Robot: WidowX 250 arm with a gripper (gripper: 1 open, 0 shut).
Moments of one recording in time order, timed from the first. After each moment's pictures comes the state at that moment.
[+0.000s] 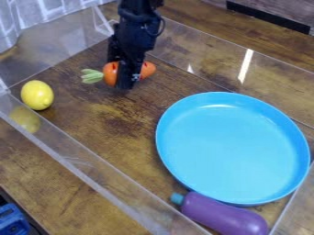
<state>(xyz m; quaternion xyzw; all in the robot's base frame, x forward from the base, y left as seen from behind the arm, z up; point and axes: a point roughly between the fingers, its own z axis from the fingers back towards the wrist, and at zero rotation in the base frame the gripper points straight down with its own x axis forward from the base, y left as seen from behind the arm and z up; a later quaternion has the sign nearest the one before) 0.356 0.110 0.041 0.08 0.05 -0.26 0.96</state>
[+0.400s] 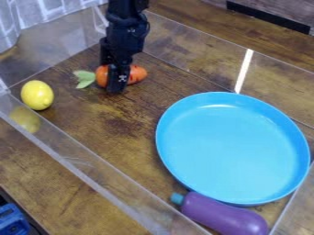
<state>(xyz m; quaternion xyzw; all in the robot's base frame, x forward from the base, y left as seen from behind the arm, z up) 0.359 0.119 0.028 0.08 0.03 -0.29 0.95</state>
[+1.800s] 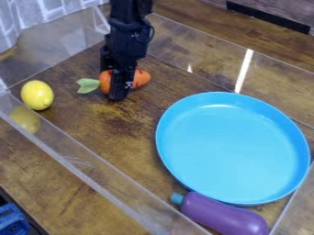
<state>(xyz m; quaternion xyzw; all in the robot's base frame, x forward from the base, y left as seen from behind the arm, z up) 0.347 0.101 0.039 0.05 0.05 -0.23 0.97</state>
